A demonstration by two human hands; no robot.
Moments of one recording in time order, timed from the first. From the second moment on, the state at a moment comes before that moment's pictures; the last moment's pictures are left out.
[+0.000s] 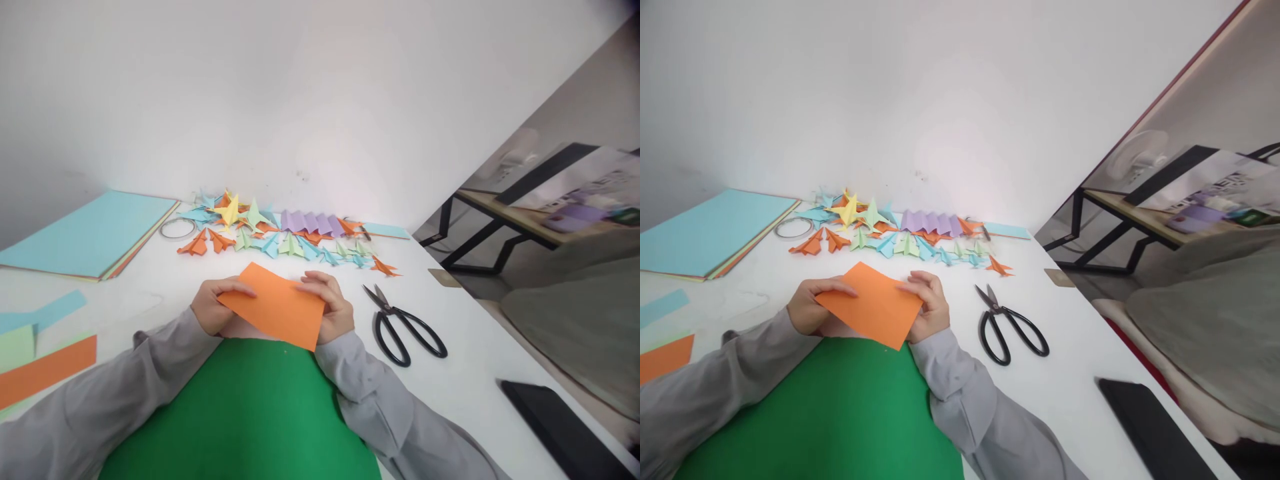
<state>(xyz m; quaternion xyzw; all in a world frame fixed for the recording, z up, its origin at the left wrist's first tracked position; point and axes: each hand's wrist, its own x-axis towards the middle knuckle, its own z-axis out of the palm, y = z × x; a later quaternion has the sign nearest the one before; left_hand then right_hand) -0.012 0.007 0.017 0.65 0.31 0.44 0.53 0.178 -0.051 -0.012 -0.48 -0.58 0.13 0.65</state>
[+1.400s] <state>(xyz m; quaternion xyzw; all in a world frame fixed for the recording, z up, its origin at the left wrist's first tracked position) -0.010 0.004 0.019 0.53 0.39 0.47 0.58 0.178 -0.046 -0.012 -0.51 -0.55 0.23 0.62</state>
